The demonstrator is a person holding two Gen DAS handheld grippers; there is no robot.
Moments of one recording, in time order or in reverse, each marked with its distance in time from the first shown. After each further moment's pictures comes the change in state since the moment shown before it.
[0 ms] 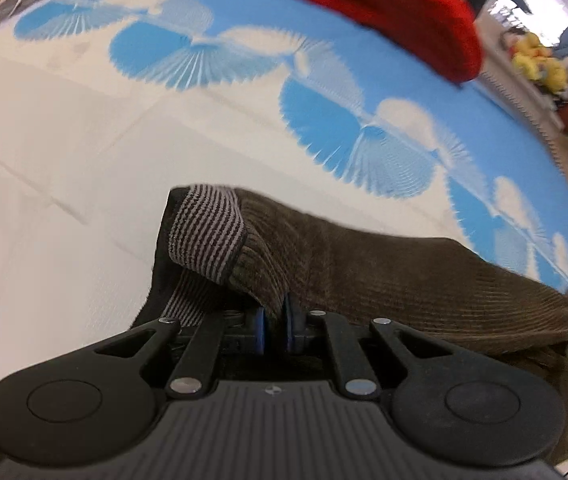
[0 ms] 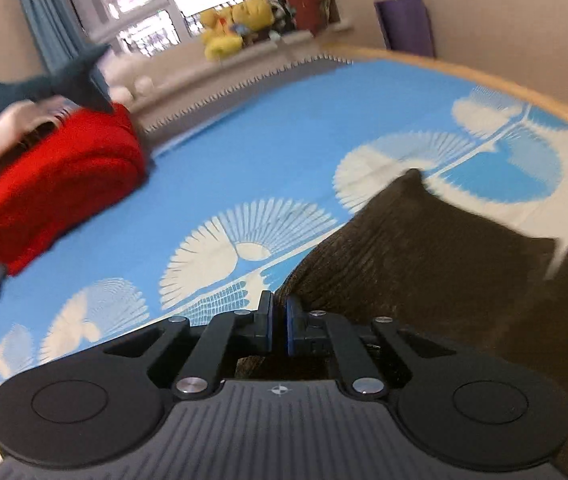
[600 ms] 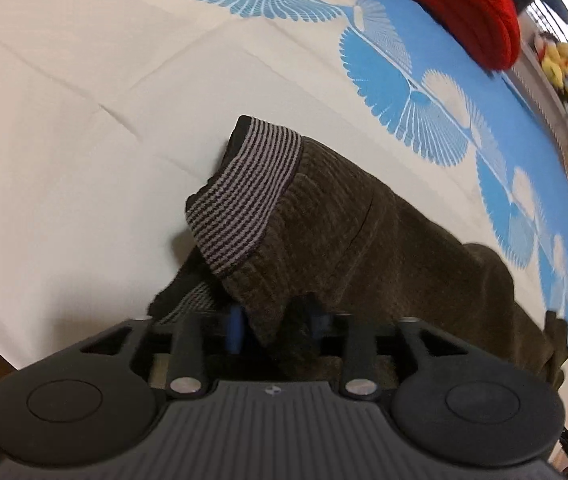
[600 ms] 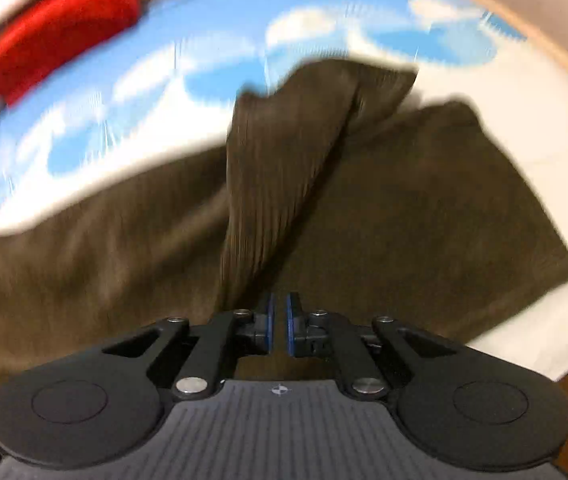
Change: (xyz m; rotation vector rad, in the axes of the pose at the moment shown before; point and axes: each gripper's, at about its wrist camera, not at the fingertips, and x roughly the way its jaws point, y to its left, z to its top) left arm 0.019 0.060 -0.013 -0.155 0.187 -0.032; right arm -0.084 -0.150 -0.086 -0.190 0.331 -0.024
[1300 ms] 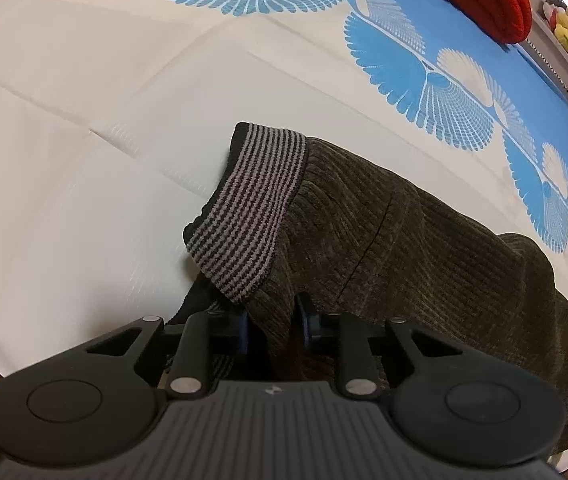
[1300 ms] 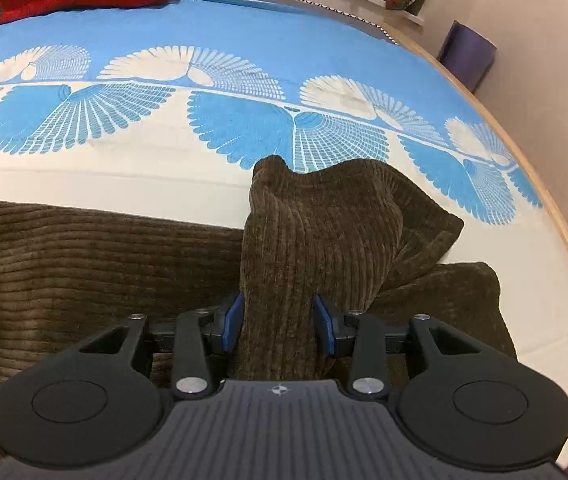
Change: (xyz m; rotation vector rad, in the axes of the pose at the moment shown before) left arm 0.022 -0.011 0.011 0.101 0.001 0.112; right arm 0.096 0.081 0.044 -0.386 -0.113 -0.271
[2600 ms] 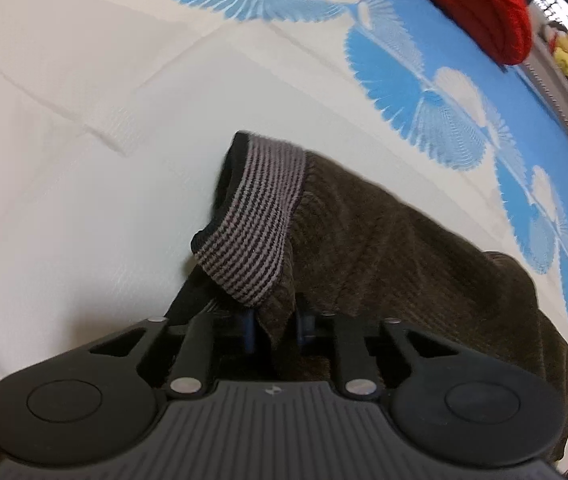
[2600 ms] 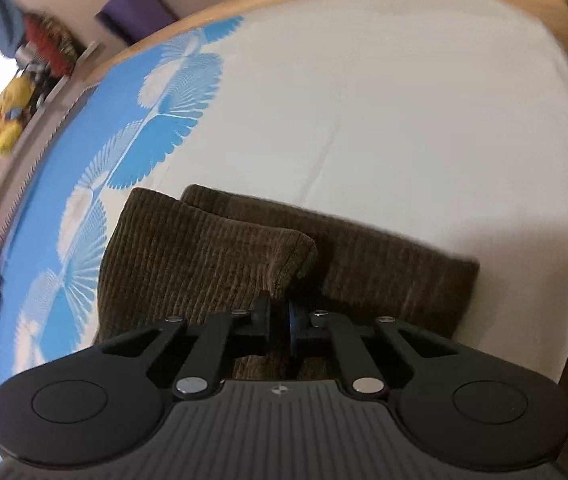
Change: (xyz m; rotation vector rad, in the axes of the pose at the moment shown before) left arm -0.006 0.002 0.009 -0.053 -0.023 -0.063; right arm 0.004 -0.232 -0.118 1.153 0.021 0.021
